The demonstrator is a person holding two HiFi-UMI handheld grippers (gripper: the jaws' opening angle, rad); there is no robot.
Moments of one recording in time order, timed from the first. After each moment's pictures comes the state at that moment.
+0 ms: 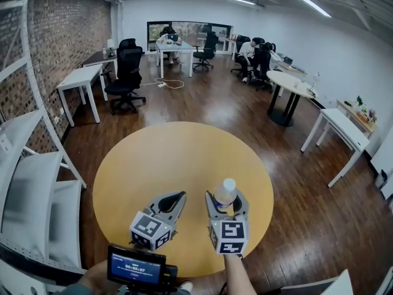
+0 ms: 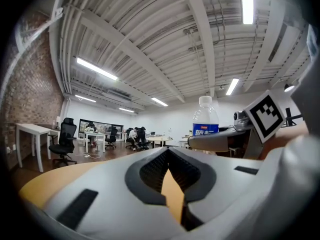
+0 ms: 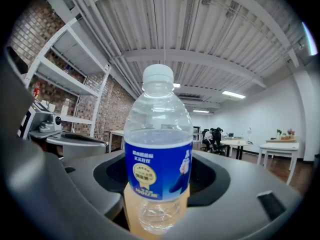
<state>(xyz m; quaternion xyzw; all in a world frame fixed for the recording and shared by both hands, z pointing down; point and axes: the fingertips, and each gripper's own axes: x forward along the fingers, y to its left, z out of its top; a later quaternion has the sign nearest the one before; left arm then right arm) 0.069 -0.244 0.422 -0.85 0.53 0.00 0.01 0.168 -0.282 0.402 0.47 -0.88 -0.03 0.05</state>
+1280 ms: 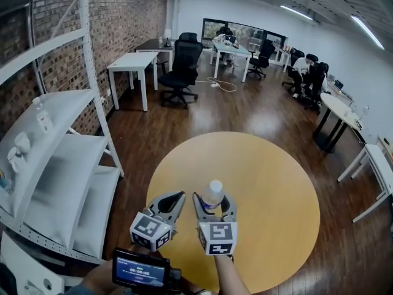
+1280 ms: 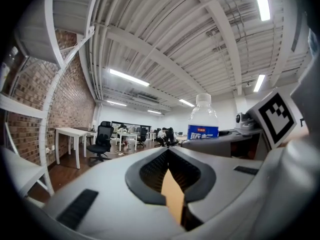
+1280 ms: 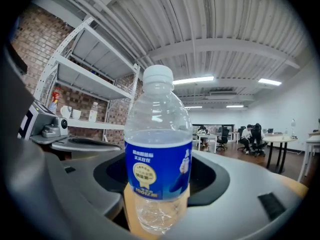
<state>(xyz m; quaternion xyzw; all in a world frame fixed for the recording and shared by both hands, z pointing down) -0.221 -0.181 0.430 -0.76 0.65 0.01 -0.02 -0.166 -0.226 0.411 0.31 -0.95 -0.03 0.04</state>
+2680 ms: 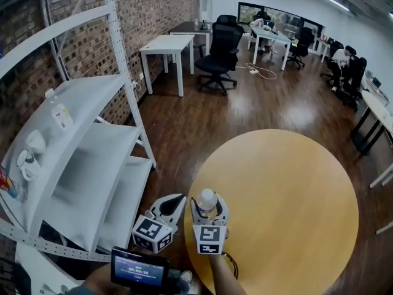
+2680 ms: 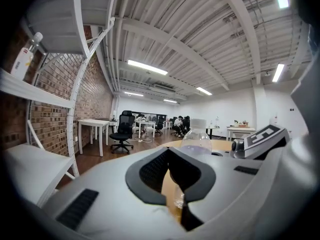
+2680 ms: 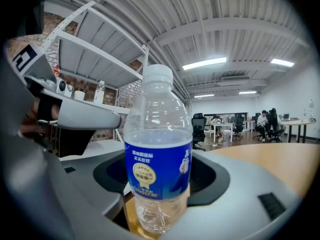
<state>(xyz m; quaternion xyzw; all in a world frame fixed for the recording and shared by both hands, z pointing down) -0.406 -0.160 0.519 -0.70 0.71 -0.03 -0.08 -0.374 -0.214 0.562 0.25 -0.97 0.01 0.07</state>
